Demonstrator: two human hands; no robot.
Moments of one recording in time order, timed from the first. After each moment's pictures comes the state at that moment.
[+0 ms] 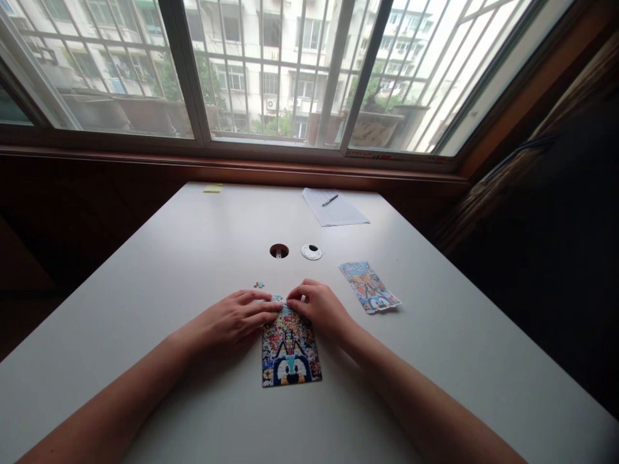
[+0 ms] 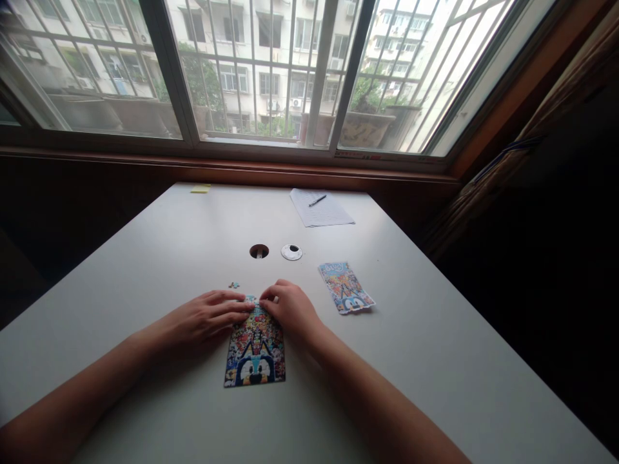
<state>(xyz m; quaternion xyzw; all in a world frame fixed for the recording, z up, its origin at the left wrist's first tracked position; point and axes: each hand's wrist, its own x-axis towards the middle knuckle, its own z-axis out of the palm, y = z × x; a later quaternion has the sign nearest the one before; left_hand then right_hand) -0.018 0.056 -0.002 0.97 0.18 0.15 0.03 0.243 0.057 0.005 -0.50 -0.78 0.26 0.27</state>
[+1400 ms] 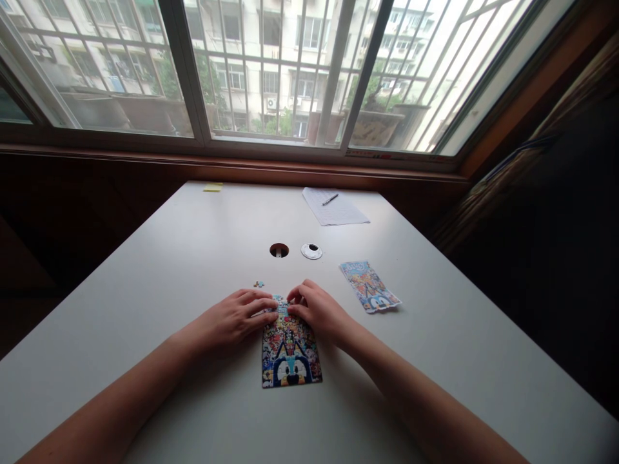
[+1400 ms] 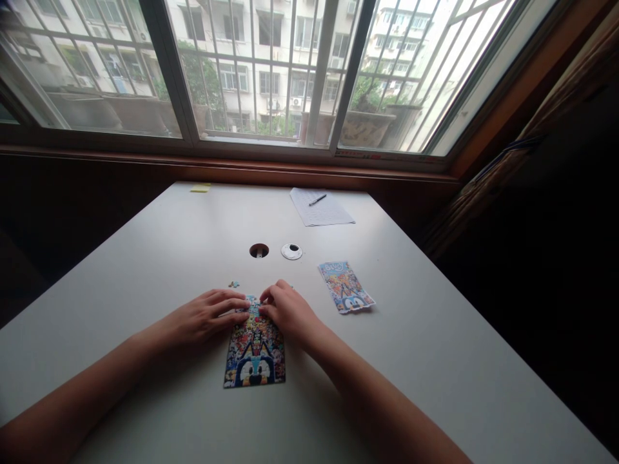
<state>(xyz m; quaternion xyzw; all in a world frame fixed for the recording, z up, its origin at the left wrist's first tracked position) -0.016 0.057 -0.004 0.97 0.19 0.13 0.02 0.245 0.053 0.002 -0.51 -0.78 0.30 0.21</state>
